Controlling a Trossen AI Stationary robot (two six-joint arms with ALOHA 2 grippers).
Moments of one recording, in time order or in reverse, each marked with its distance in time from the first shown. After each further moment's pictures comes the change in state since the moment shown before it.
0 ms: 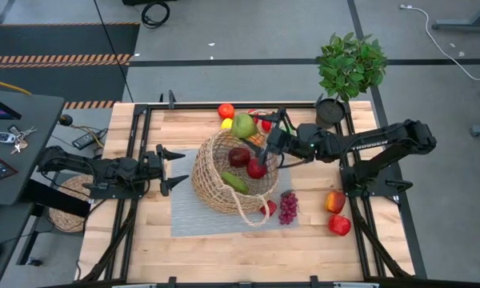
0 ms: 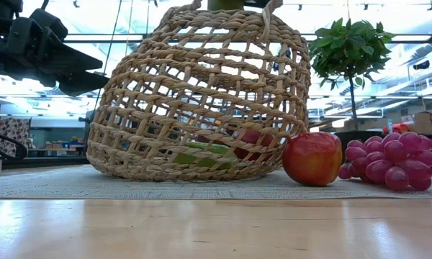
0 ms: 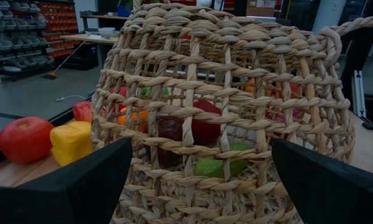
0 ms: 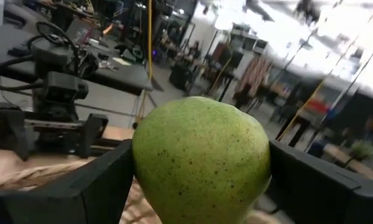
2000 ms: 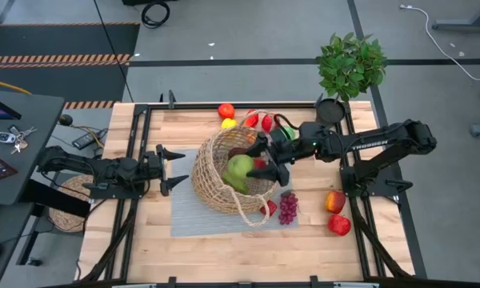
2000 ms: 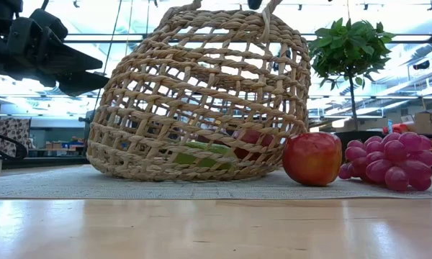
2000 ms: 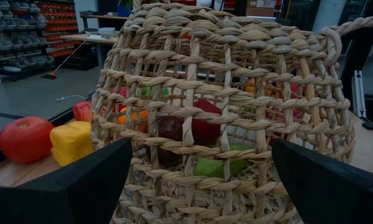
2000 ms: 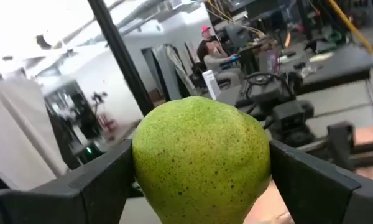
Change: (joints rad) left arm 0.000 0.000 0.000 0.000 0.000 0.000; right arm -0.016 -0.002 0.000 0.060 -0.740 0.826
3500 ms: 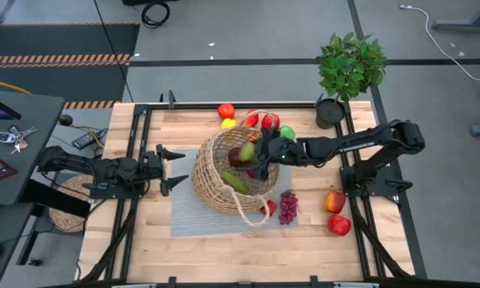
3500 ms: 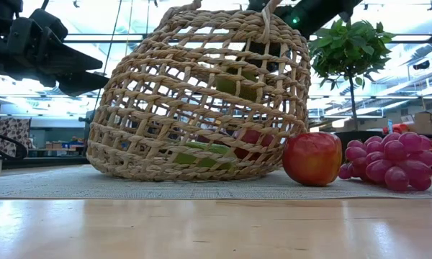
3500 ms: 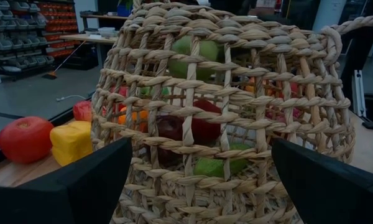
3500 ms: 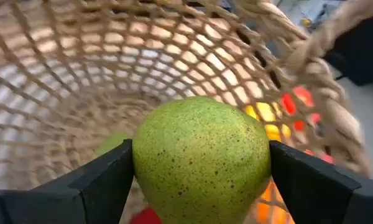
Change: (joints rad) left arm 0.000 0.000 0.000 -0.001 0.000 0.000; right arm -0.002 0.118 0.001 -0.574 0.668 -0.370
